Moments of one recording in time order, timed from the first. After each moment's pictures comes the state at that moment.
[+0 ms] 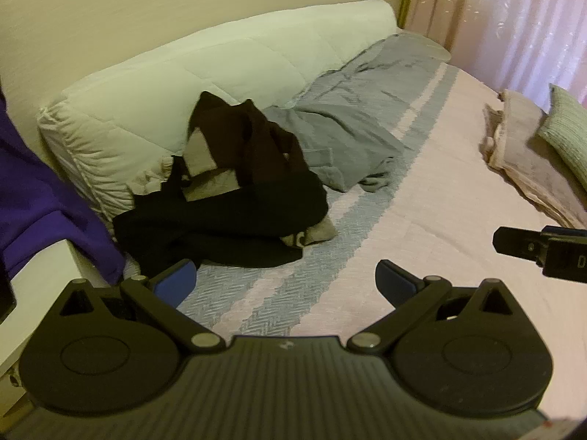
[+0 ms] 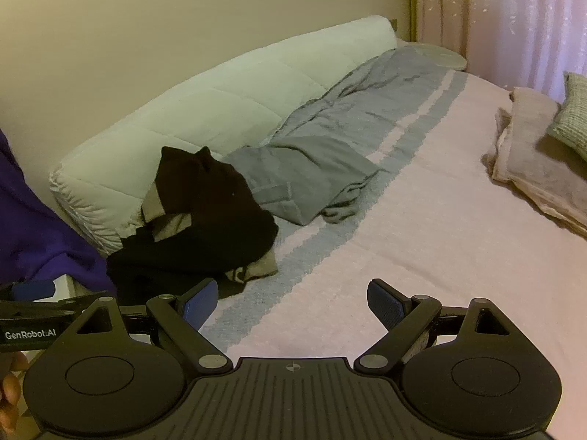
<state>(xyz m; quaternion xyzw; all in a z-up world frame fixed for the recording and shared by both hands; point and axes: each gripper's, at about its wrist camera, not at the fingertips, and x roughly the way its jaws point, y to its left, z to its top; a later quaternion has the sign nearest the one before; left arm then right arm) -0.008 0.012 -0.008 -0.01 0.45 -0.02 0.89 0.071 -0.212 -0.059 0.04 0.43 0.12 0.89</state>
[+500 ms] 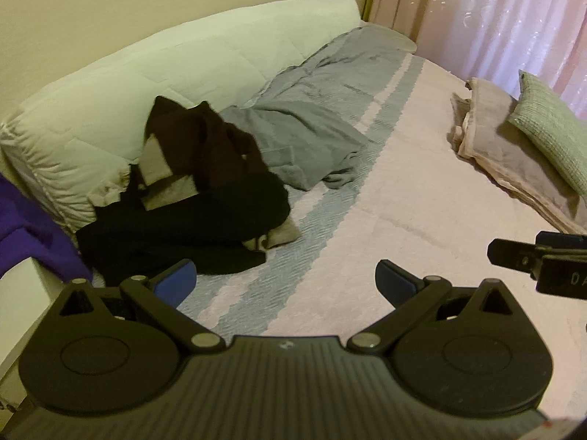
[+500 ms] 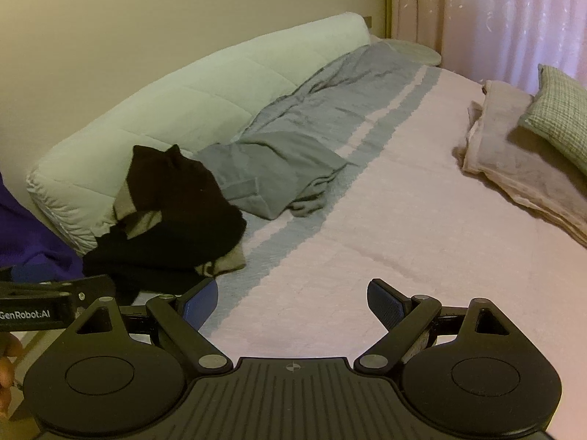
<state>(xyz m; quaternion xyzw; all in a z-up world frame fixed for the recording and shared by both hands) 0.011 -0.017 -0.012 0.00 0.45 -0.08 0.89 0.067 -0.239 -0.060 0.03 0.44 0.08 0.89</state>
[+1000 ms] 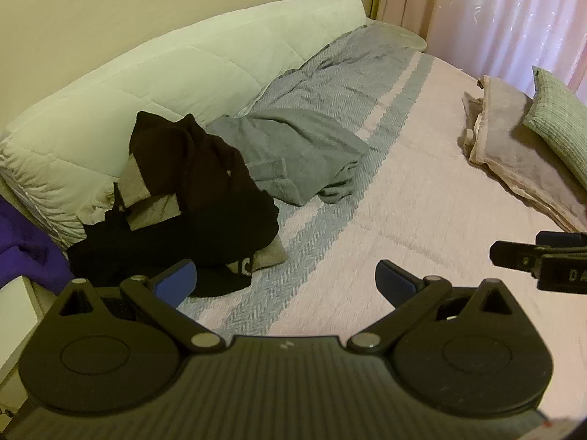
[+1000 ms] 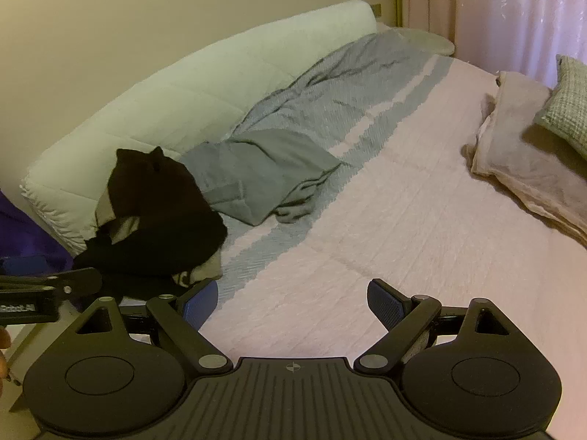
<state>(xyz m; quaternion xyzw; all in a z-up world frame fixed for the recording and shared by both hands) 0.054 -0.072 -0.020 0.01 0.45 -0.05 0.89 0.131 -0.300 -0.083 0.04 0.46 0.11 0.88</state>
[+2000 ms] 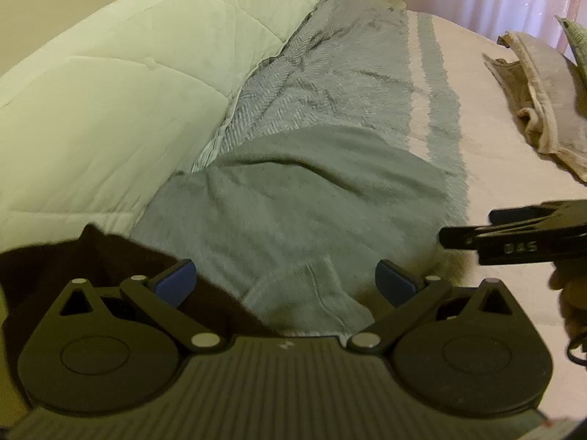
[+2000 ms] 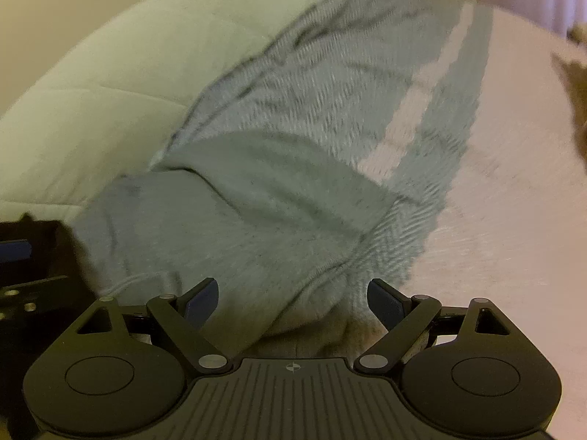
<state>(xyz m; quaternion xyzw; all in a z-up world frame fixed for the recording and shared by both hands) 0.371 -0.053 -0.192 0.10 0.46 -0.14 0.87 0.451 -0.256 -0.311 0.10 0.48 0.10 0.87</state>
